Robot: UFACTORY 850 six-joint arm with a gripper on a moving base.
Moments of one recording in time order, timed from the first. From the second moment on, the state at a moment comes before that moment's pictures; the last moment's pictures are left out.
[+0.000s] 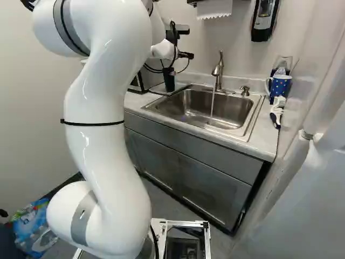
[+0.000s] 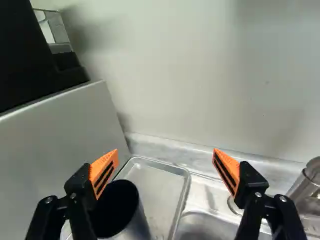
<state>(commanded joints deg) -7.9 -25.2 -87.0 2.9 17.4 2.0</state>
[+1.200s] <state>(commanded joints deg) -15.8 -17.5 -85.0 0.1 11.5 2.0</state>
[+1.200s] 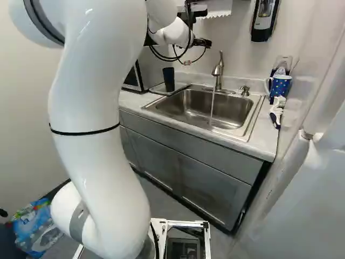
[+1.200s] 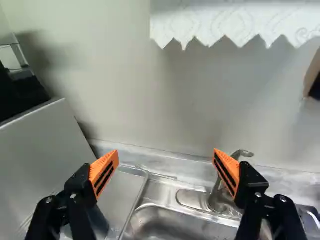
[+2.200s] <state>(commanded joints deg) -19.6 -17.7 -86.4 0.1 11.5 2.0</state>
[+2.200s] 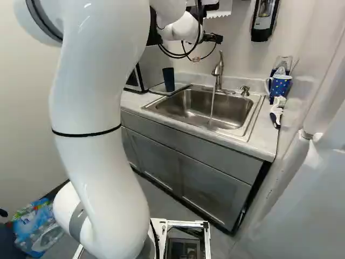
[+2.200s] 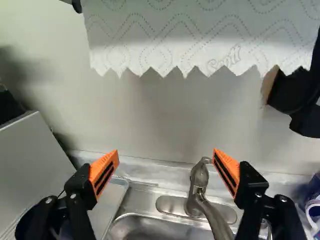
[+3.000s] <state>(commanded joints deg) -19.9 -21.7 -91.1 0.1 11.5 2.0</state>
